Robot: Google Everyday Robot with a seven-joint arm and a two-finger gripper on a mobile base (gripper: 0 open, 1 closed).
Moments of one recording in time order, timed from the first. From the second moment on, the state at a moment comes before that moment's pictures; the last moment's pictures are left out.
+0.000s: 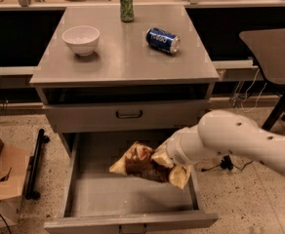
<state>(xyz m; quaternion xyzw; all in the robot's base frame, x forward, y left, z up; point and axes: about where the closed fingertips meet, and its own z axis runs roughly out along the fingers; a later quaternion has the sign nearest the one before) 0.474 -0.050 0.661 -0.49 0.82 0.16 0.26</state>
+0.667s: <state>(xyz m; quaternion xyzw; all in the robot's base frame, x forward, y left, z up) 0.522 -0.087 0.902 -0.57 0.71 0.02 0.42</state>
